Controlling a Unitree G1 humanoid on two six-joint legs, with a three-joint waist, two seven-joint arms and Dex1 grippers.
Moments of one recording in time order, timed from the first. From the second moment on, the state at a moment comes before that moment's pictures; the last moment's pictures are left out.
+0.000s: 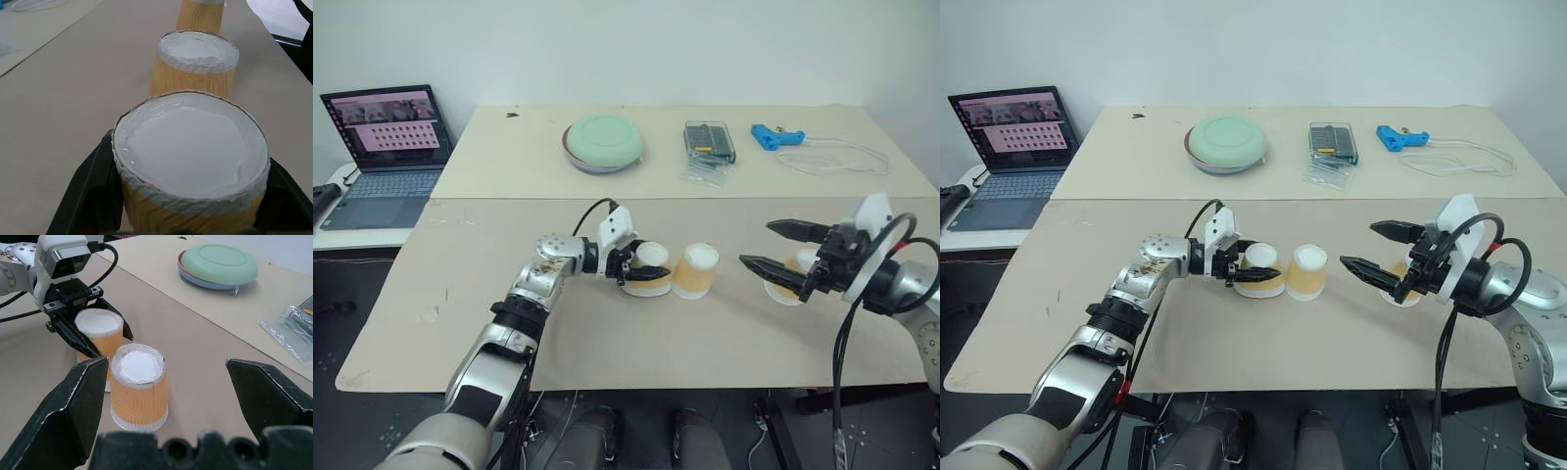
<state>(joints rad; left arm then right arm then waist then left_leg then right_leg) -0.80 0.25 -0.23 0.57 -0.19 0.12 -1.15 -0.18 -0.84 -0.33 -0.36 0.63 0.57 0.87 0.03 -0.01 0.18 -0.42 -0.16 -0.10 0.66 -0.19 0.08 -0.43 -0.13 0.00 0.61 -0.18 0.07</state>
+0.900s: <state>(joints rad) -0.76 0.44 -0.18 0.20 -0.27 0.39 -1.23 -0.21 -0.84 -0.31 -0.34 0.63 0.57 0.89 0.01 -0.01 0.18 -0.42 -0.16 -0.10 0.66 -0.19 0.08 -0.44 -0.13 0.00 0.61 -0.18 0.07</state>
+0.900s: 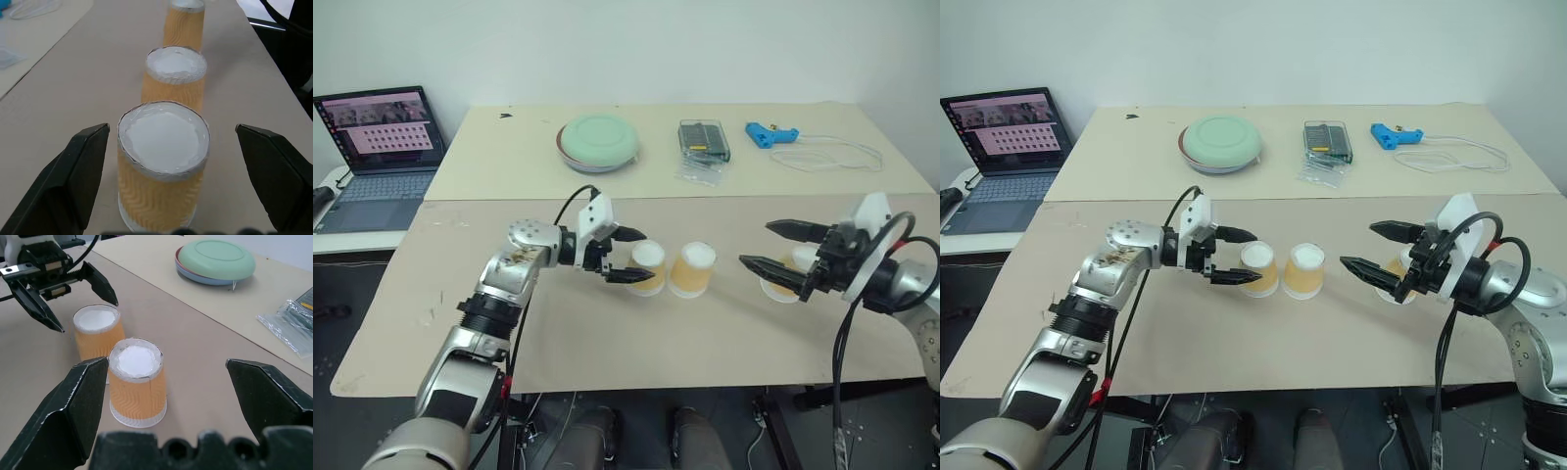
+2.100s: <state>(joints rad) -0.77 0.66 -0.08 -0.06 -0.57 0.72 -1.28 0.07 -0.65 -0.48 -0.31 0.39 0.60 0.48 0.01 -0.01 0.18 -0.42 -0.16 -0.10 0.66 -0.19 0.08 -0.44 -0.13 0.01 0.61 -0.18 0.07</state>
